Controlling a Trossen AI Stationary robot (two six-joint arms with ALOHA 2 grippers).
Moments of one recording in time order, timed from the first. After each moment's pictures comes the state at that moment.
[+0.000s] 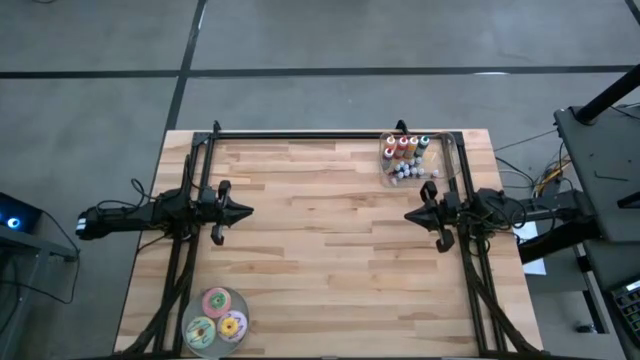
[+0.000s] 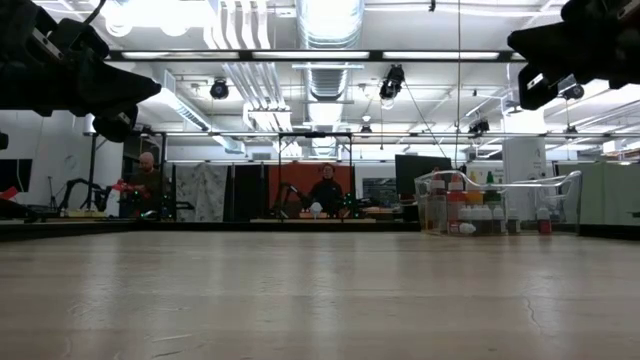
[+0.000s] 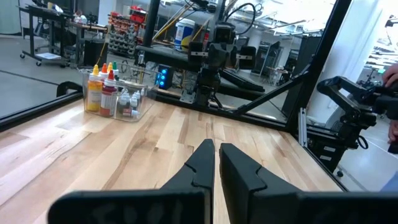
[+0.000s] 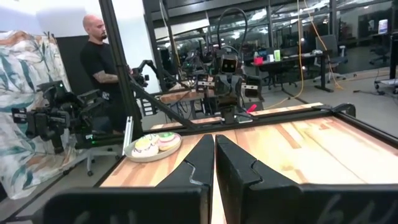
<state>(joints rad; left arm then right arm) 0.04 0.04 0.01 0.01 0.01 -0.24 0.09 0.24 0.07 0.30 0.00 0.21</state>
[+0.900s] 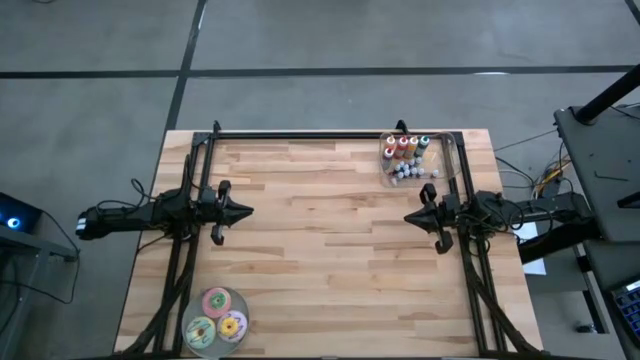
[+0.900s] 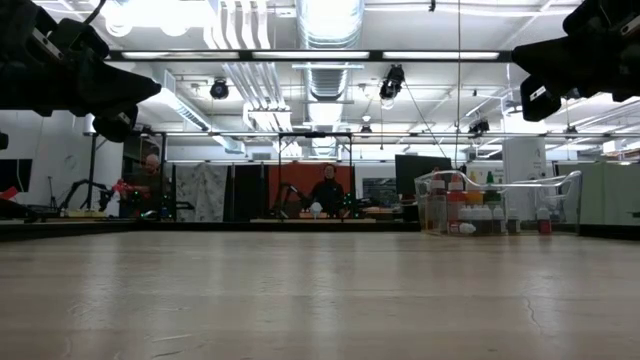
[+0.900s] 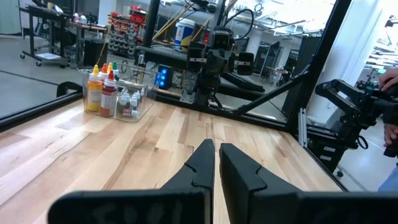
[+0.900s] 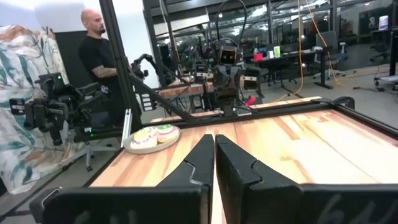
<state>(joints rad) 0.04 0.04 0.01 0.01 0.01 -0.24 0.09 0.18 0.01 0.28 0.00 0.21</state>
